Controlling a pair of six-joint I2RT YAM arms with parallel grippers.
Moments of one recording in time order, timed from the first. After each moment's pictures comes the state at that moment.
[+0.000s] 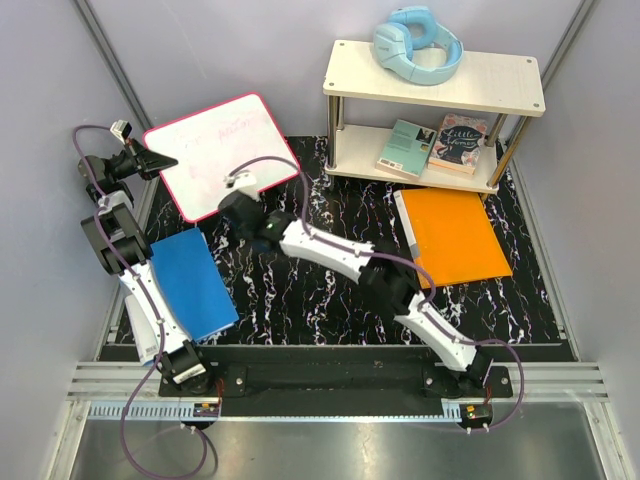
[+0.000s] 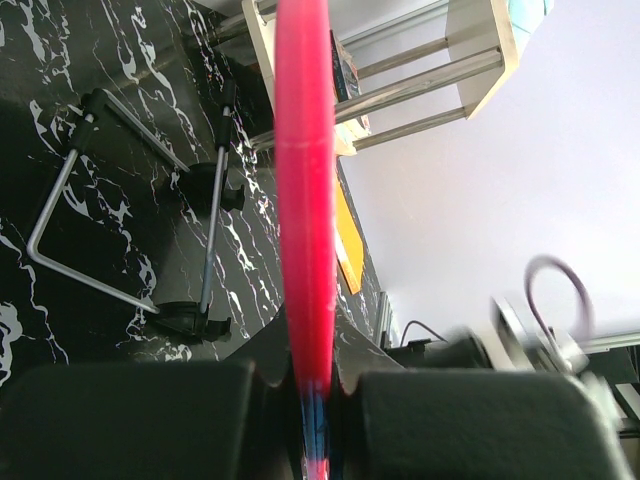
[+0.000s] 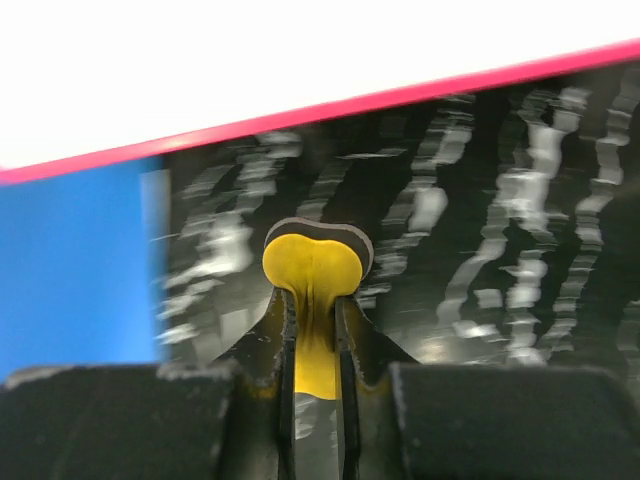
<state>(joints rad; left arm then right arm) 0.55 2.62 2.05 1.19 1.58 -1.77 1.08 2.51 2.35 -0.43 0.46 0.47</state>
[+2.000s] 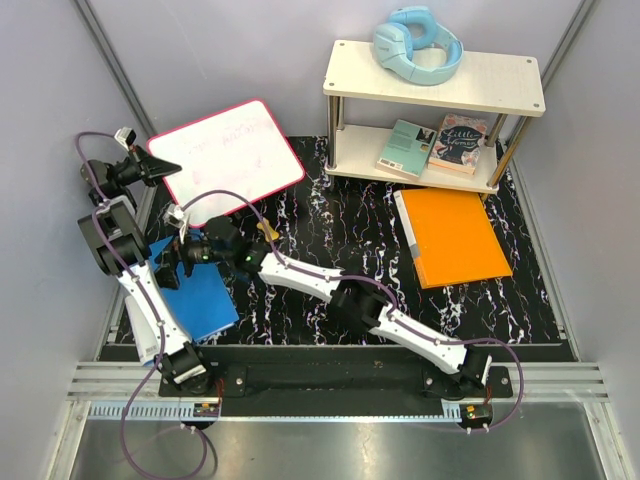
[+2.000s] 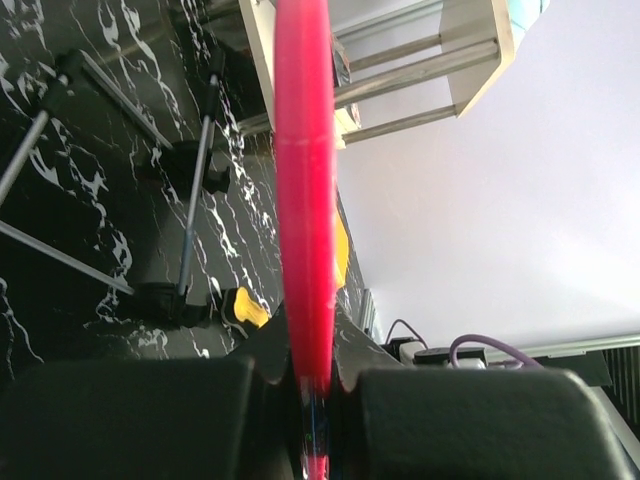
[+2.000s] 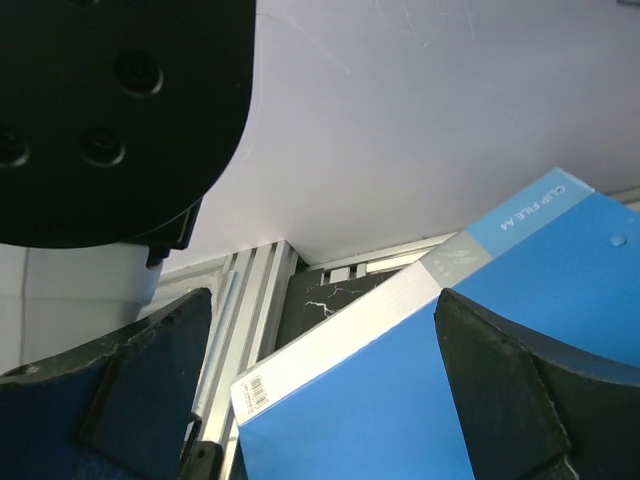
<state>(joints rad) 0.54 2.53 1.87 1.19 1.58 -1.74 1.14 2.88 2.68 0.29 -0.55 0.53</state>
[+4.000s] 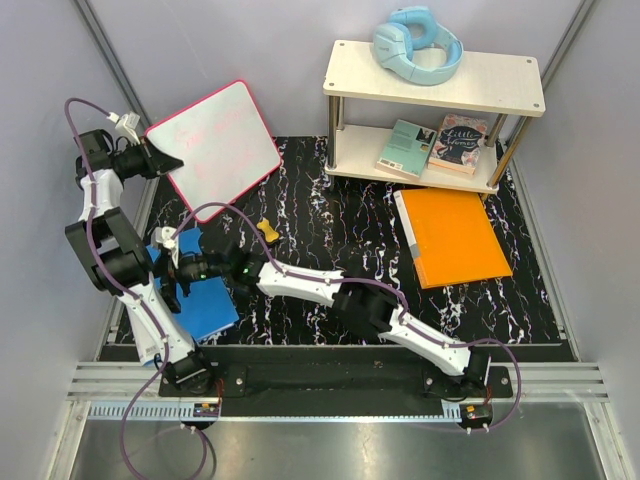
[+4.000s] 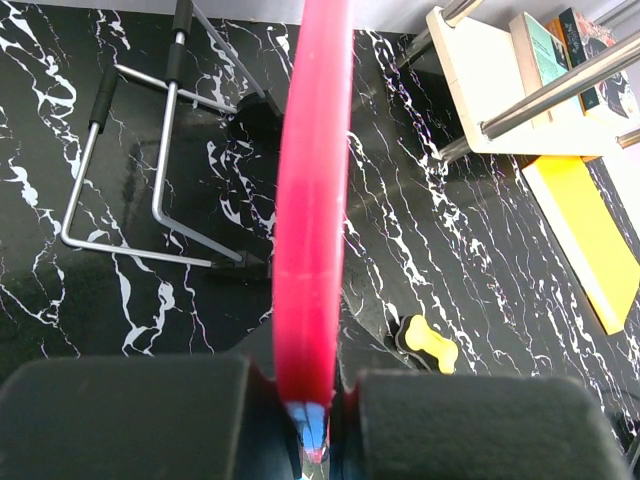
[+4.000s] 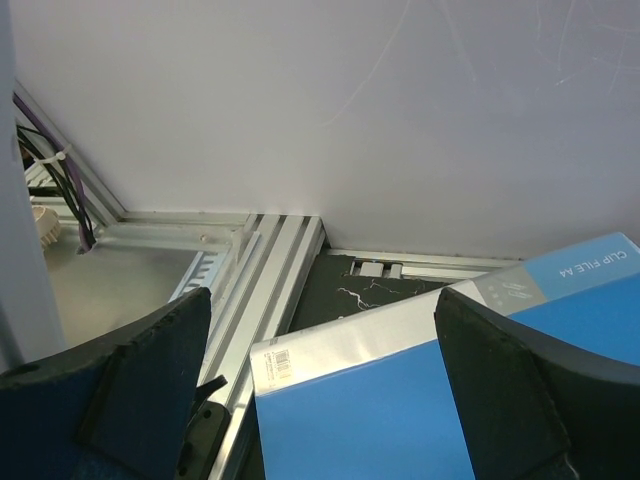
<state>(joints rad) 0.48 2.08 1.77 -0.37 1.05 0.03 1.21 2.67 2.36 0.39 -0.63 0.24</state>
